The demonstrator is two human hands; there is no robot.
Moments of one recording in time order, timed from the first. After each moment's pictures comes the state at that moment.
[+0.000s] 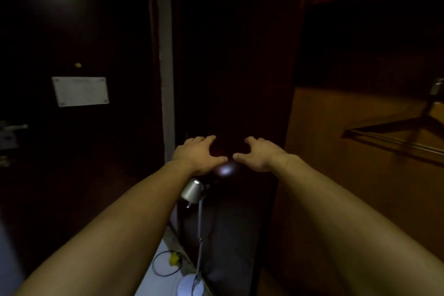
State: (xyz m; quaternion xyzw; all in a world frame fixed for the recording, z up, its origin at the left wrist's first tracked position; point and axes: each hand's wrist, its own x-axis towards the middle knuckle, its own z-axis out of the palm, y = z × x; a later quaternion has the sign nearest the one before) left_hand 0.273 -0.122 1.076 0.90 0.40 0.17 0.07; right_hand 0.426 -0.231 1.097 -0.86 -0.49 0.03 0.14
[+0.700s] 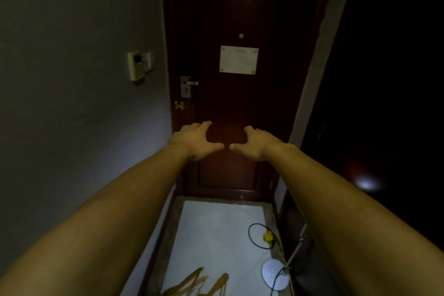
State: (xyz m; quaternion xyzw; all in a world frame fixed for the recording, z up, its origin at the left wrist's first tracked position) left_hand 0.020 -0.050 1.022 0.69 0.70 0.14 0.07; right_hand 0.211 -0.028 1.034 -0.63 -0.76 0.15 0.07
